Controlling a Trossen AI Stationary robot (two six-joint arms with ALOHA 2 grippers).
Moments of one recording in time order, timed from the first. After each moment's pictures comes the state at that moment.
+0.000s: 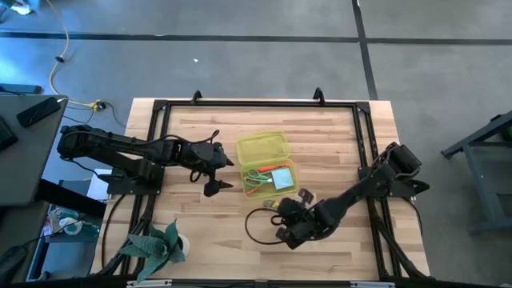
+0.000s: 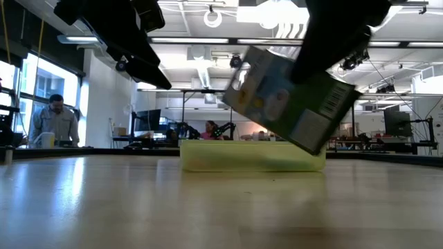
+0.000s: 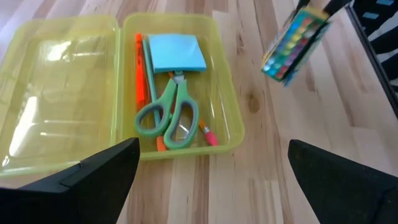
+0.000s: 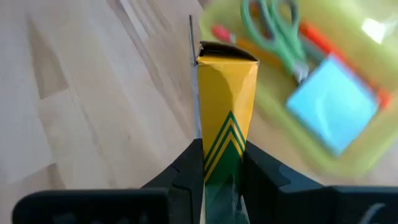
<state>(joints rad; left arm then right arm) 0.11 1.19 0.70 -0.21 0.07 -0.14 0.57 1.82 1.34 -0.75 0.54 0.98</state>
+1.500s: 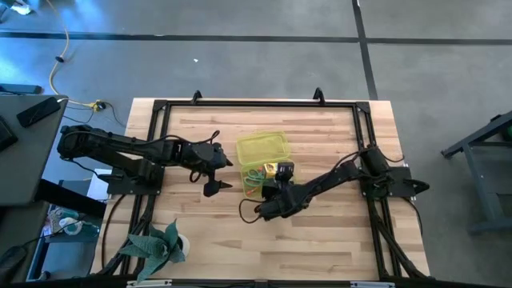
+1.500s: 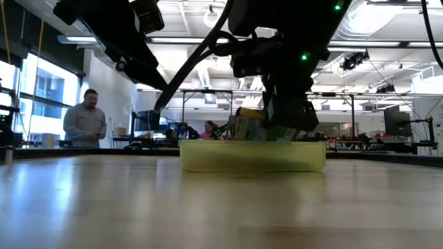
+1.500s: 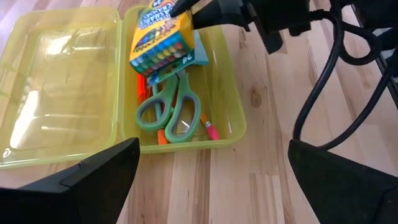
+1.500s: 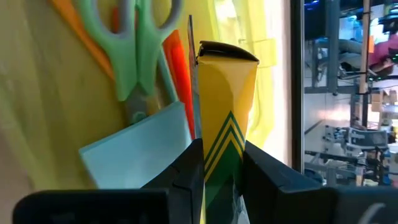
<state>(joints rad) 0.11 1.19 0.70 -0.24 0.06 -0.15 0.34 2.07 1.47 -1.01 0.86 0.34</state>
